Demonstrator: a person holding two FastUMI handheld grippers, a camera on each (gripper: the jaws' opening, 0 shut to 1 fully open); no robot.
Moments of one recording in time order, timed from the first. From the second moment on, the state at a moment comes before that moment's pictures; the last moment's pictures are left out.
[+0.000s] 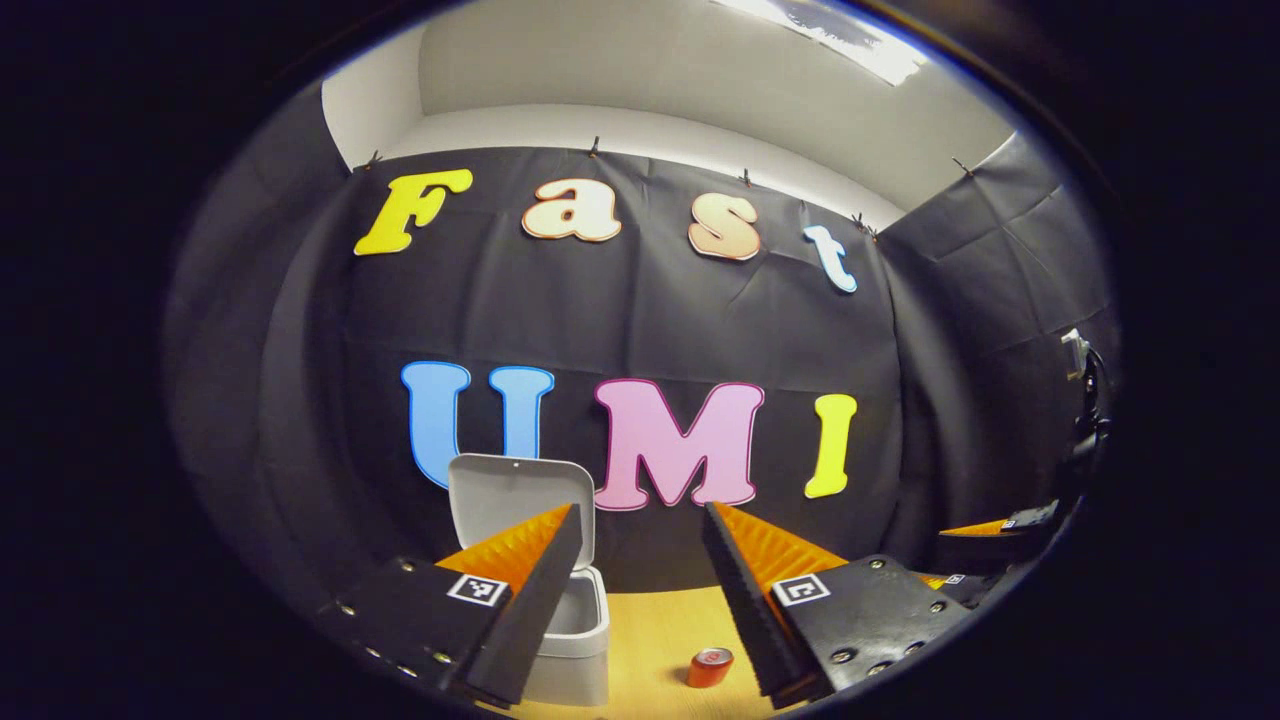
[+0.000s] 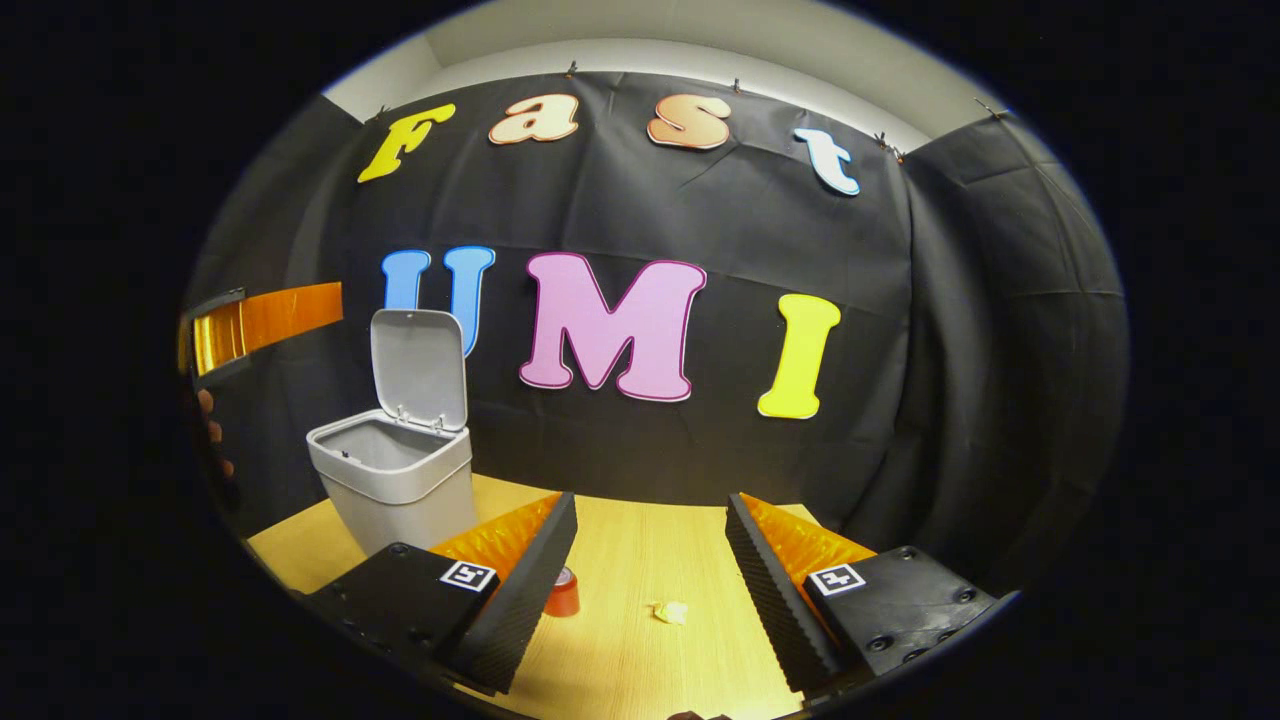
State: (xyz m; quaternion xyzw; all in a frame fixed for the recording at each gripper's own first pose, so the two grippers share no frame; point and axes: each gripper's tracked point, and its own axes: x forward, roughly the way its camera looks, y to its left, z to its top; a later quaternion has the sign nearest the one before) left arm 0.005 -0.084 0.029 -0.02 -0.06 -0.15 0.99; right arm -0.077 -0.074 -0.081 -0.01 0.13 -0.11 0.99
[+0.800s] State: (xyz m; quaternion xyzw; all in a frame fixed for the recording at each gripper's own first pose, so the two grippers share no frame) left arm -0.018 -0.081 -0.015 0.01 0.00 -0.12 0.99; right arm -0.027 -0.108 -0.256 -0.01 0.35 -0.05 0.94
